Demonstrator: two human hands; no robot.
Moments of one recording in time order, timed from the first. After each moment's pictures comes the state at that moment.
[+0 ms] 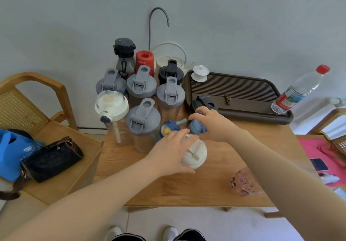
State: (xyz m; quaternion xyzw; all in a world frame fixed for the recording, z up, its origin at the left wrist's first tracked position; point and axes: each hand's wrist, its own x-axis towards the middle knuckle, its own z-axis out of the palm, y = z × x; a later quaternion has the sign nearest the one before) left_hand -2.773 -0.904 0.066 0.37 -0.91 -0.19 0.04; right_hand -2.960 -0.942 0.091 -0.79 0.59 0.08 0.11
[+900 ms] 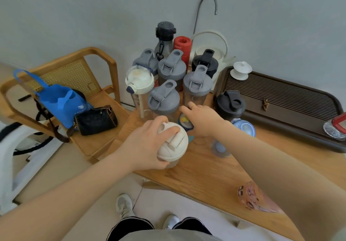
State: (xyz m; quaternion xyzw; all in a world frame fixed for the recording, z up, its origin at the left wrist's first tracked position) left_hand -2.724 -0.845 0.074 0.53 -0.84 -0.06 0.08; right_hand -2.902 -0.962 0.072 -0.91 0.40 0.13 0.03
